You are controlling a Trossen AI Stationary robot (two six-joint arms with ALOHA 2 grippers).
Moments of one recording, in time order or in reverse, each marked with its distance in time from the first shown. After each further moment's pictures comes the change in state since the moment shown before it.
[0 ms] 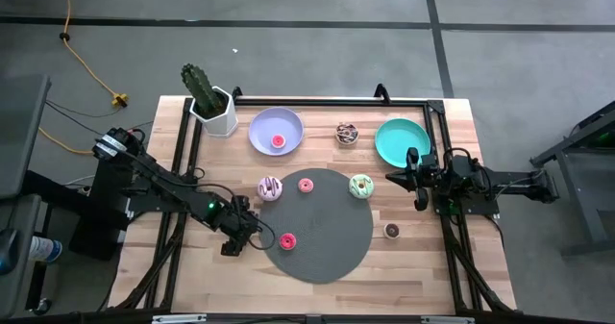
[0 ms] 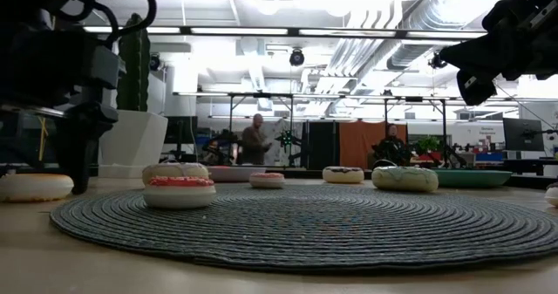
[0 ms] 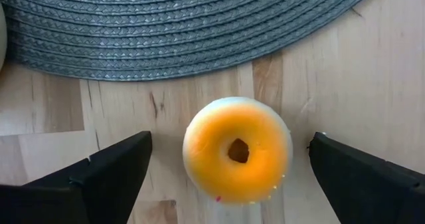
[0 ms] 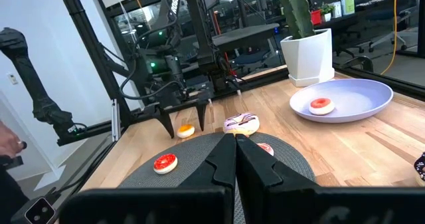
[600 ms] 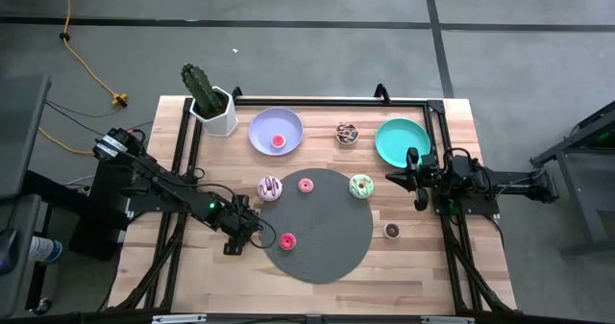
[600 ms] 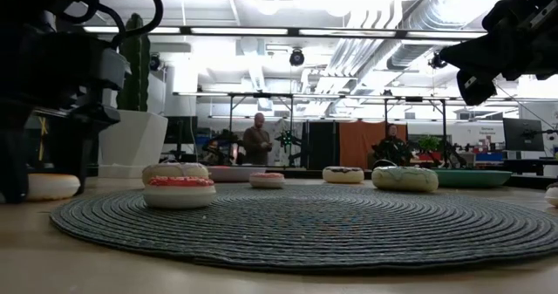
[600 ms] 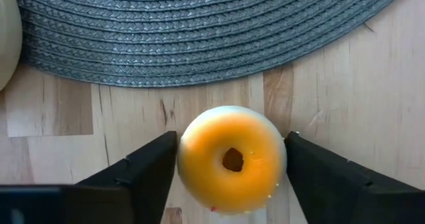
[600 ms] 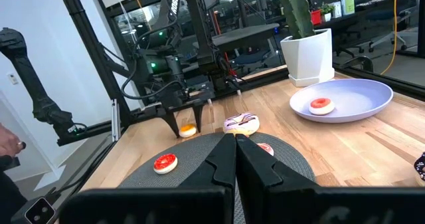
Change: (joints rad) left arm 0.001 0.007 0.000 0.005 -0.003 -0.036; right arm 0.000 0.000 0.000 0.000 0.000 0.000
